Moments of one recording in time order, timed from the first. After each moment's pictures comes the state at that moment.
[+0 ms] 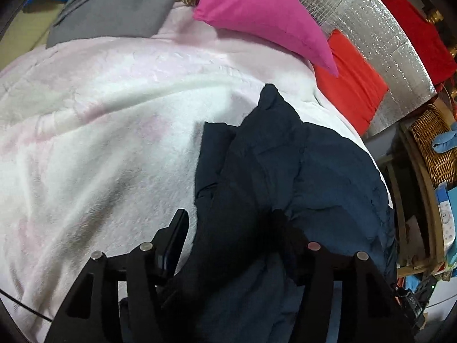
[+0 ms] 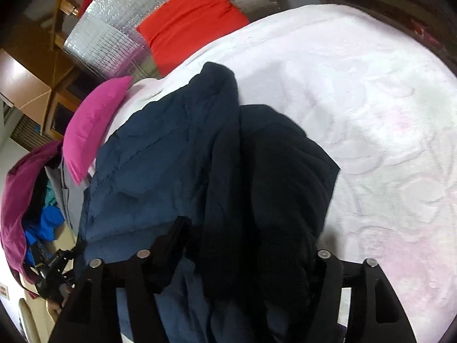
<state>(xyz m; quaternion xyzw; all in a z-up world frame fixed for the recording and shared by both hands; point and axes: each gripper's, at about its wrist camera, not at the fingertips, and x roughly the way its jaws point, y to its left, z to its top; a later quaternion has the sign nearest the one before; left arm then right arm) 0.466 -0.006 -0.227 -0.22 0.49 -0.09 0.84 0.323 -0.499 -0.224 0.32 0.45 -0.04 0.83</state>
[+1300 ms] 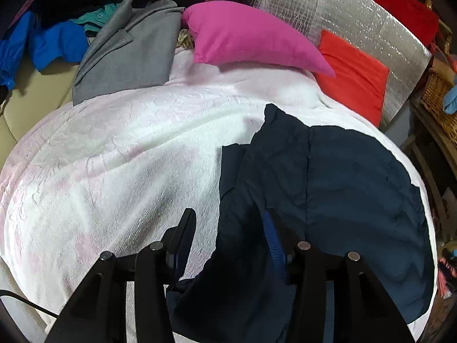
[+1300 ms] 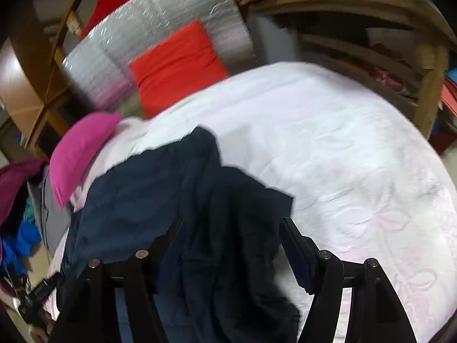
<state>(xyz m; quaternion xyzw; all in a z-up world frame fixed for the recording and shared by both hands) 0.426 -0.013 -0.201 -0.10 0.44 -0.04 0.89 0.306 -0.489 -0.172 0.26 0.38 -0.14 0.88</state>
